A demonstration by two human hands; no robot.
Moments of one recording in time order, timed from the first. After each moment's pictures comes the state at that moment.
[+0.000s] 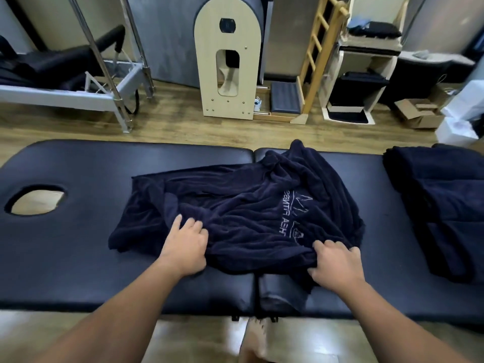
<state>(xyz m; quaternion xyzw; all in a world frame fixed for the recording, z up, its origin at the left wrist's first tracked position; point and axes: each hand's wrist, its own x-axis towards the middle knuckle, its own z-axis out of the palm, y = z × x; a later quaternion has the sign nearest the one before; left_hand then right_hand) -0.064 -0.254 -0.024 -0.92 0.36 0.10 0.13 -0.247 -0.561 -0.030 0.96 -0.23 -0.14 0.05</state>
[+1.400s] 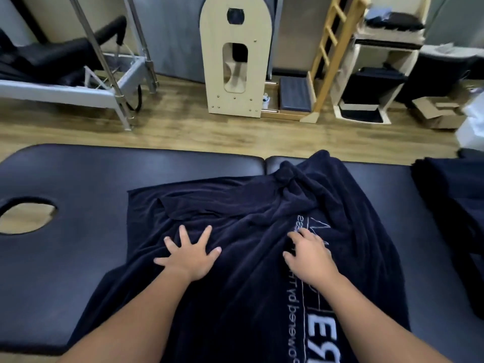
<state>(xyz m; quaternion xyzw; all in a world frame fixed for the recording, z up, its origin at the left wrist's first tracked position) 0.013 -0.284 -0.072 -0.94 0.08 0.34 -0.05 -0.111 -0.543 -0.053 0.95 -0.24 -0.14 -0.16</state>
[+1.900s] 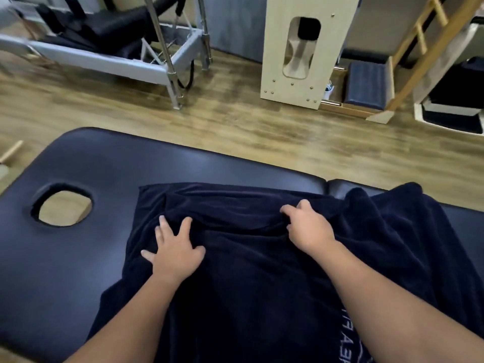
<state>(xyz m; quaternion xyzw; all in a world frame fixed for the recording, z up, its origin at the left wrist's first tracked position) 0.126 -0.215 -0.093 -0.96 -0.10 0.22 -0.16 0.124 -0.518 -0.068 0.98 -0.07 -0.17 -0.12</state>
